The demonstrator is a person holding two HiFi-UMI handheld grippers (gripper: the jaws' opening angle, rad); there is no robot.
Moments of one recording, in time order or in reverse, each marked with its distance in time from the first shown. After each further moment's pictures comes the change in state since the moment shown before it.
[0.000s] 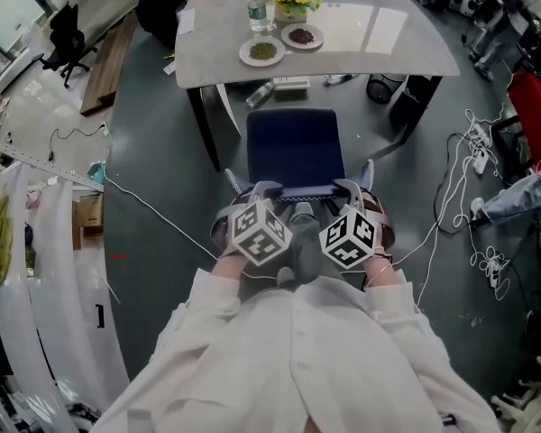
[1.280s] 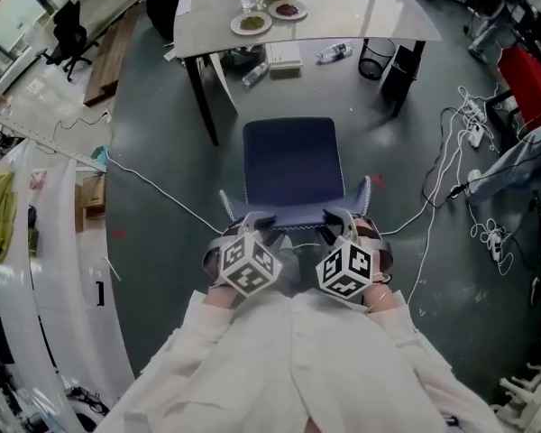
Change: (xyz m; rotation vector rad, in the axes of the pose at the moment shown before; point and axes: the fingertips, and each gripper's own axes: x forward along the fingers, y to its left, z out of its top) left arm -0.089 -0.210 -0.049 -0.042 0.045 -0.068; right arm -0.145 0.168 -0.074 -0.064 -0.023 0.094
